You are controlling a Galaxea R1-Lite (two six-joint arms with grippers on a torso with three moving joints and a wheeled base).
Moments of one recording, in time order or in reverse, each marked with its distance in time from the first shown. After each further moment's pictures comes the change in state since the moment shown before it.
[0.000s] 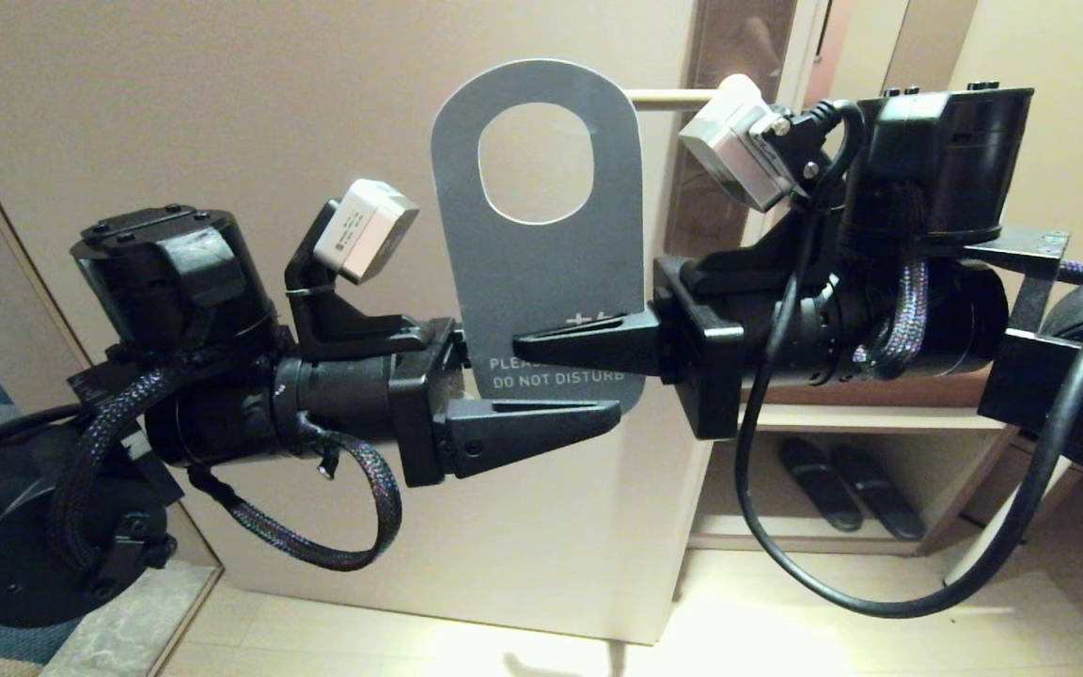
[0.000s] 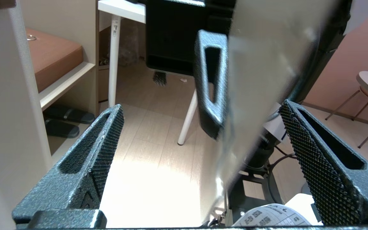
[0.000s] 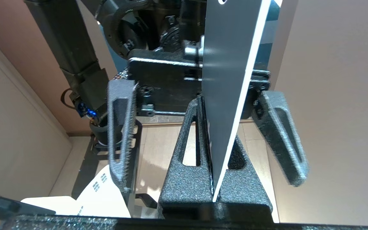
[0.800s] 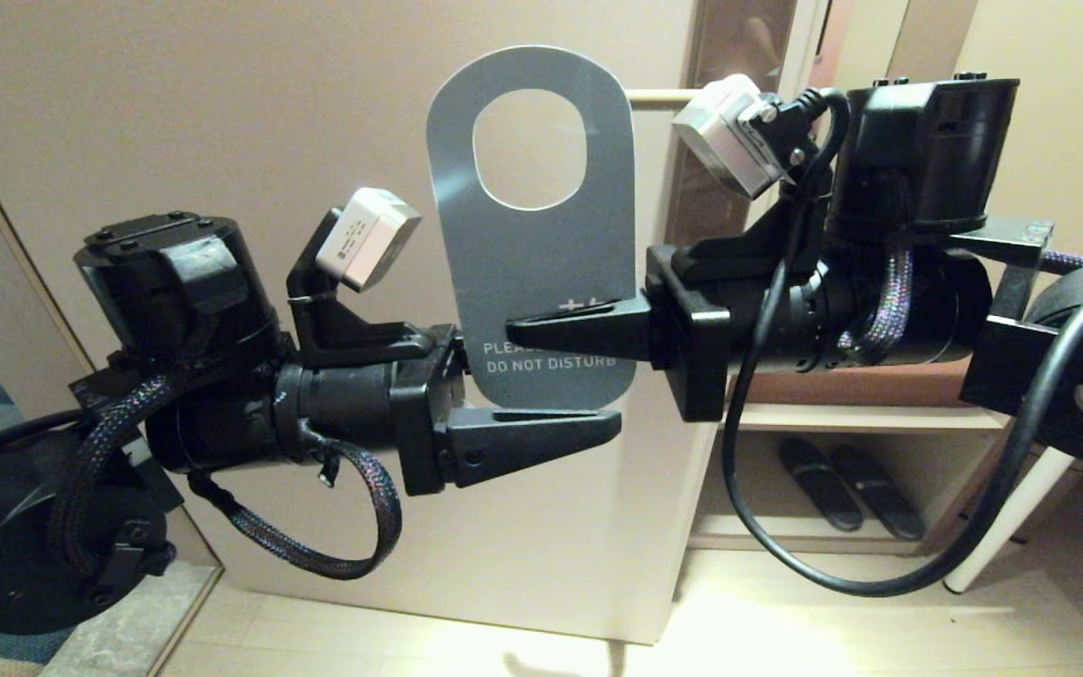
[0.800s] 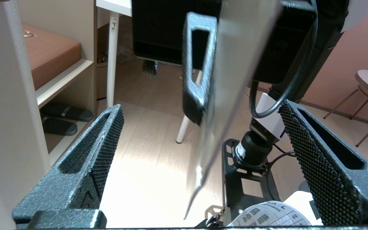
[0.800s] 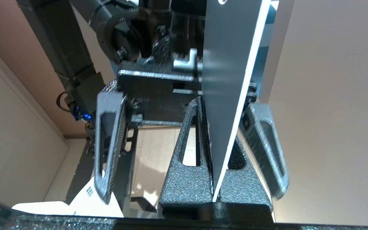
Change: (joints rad) left arm -0.003 0.000 0.013 -0.002 -0.001 0.001; right arm -0.002 0.023 -0.039 -0.001 -0.001 0.002
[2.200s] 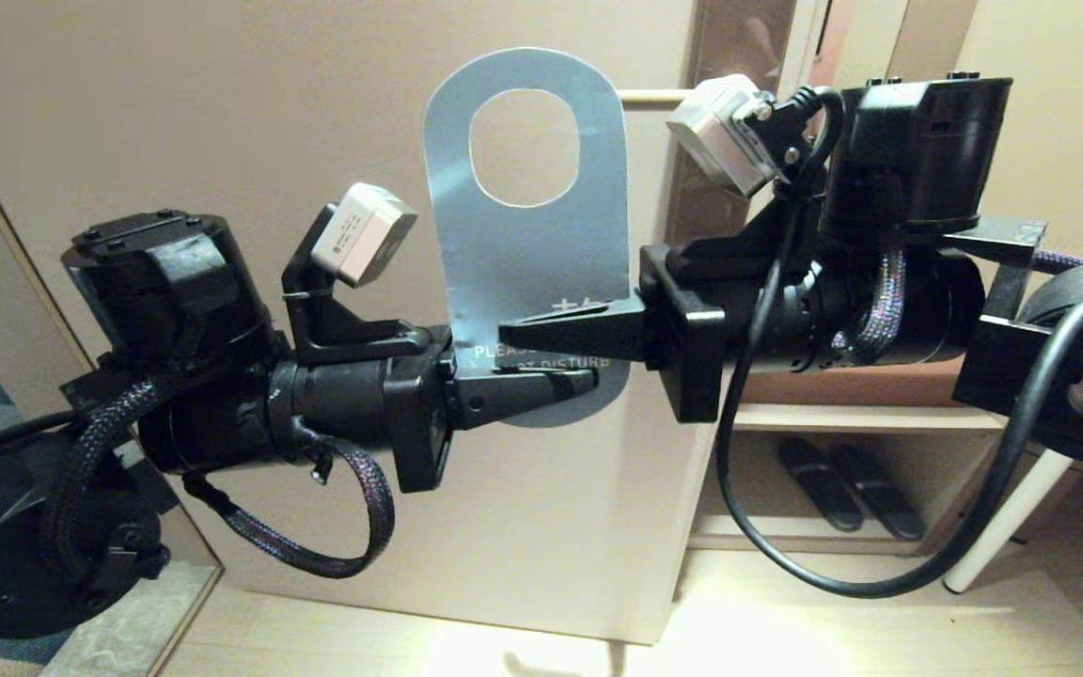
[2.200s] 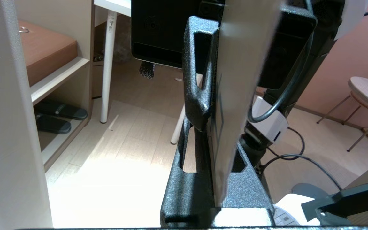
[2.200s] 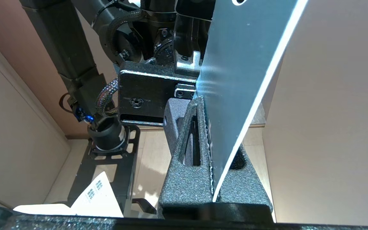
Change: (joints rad) left arm -0.003 -0.010 0.006 -0.016 0.001 -0.055; right arm 0.005 0.007 -0.006 -0.001 0.001 0.000
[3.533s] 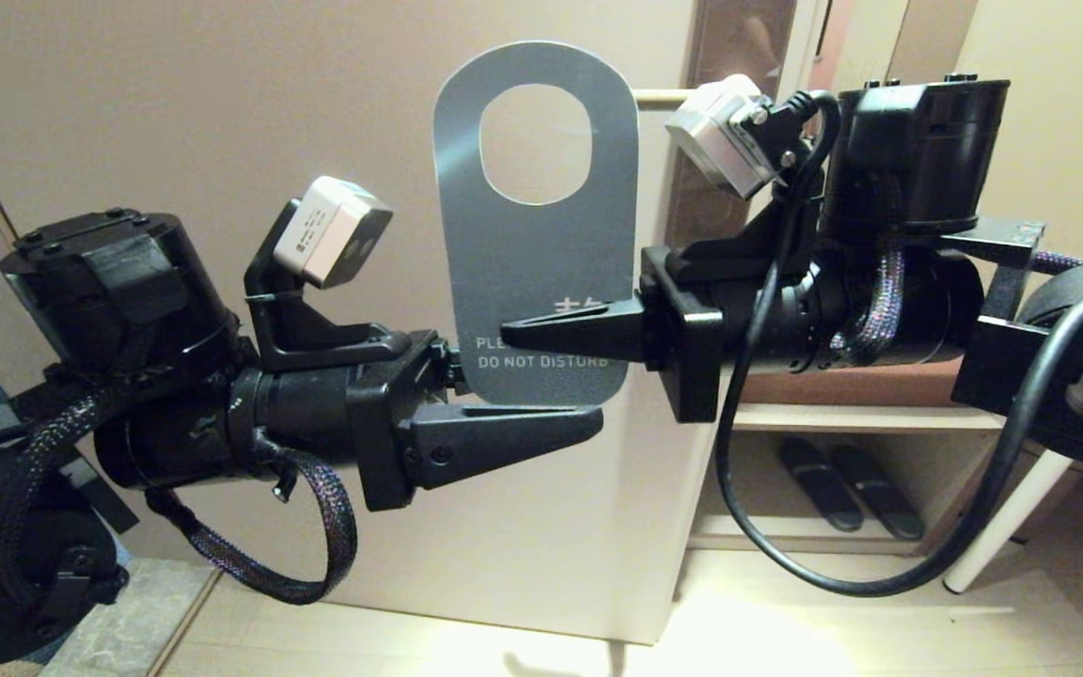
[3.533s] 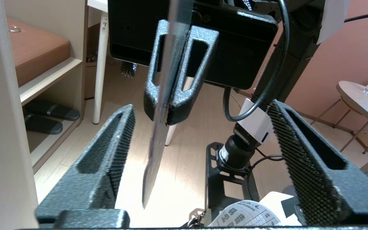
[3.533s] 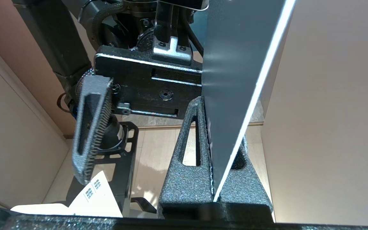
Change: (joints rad) left arm 0.000 -0.051 0.040 -0.003 -0.002 -0.029; right arm 0.000 0.000 0.001 0.001 -0.001 0.000
